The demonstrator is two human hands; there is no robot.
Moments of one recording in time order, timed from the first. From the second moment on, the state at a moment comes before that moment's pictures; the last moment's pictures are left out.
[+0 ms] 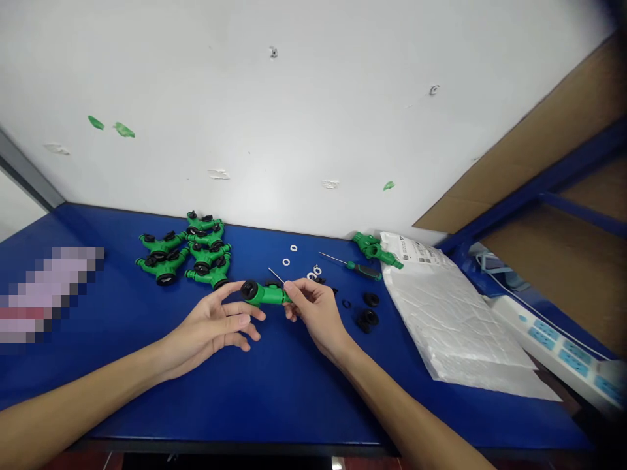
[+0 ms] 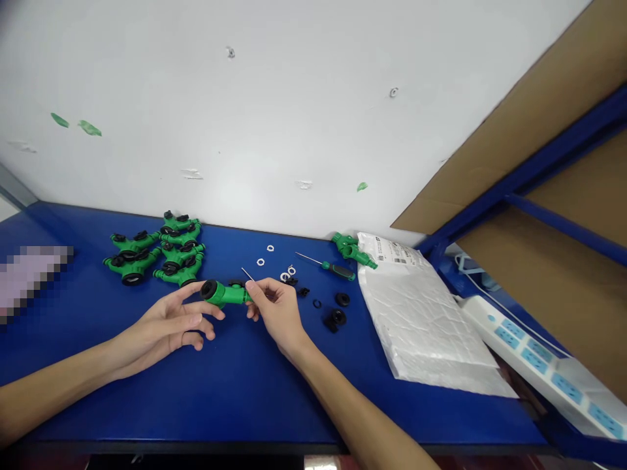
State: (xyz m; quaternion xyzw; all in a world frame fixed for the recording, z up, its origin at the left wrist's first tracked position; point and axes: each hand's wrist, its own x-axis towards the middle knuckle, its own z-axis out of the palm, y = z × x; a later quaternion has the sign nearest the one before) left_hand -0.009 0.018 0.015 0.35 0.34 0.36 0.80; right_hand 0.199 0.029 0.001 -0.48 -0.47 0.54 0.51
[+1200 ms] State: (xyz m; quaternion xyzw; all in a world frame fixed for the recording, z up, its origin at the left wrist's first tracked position) left_hand -0.011 0.005 0.006 0.53 0.31 0.28 0.74; right_hand 0.190 0.021 -0.004 -0.43 -0.58 0.54 0.43
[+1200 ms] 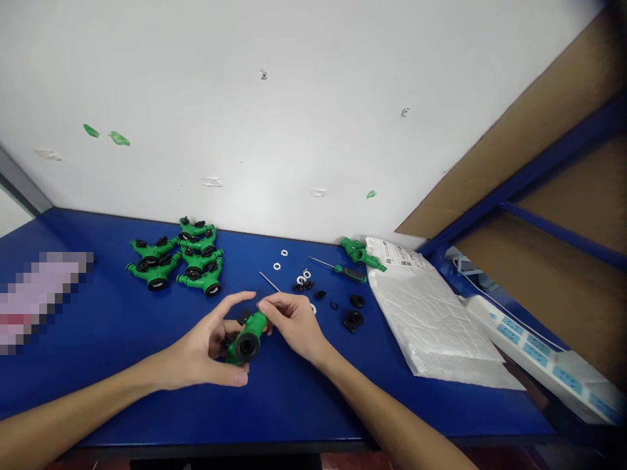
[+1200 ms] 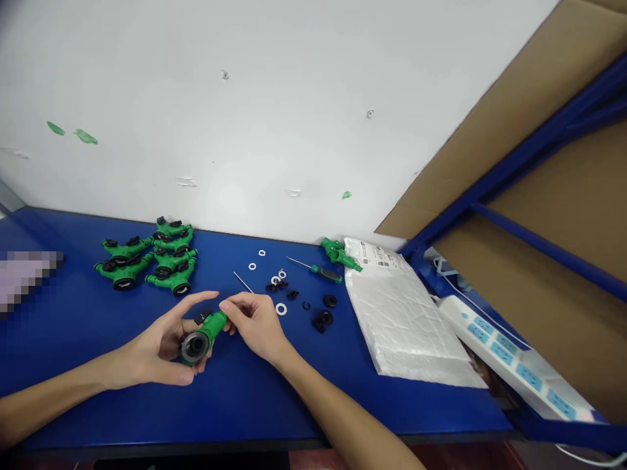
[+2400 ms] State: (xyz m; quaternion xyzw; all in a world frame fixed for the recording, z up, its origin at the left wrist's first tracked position) left_hand -0.009 0.013 0.004 0.70 0.42 0.35 0.47; right_hand 0.222 0.078 0.030 -0.44 -0.82 0.24 0.29
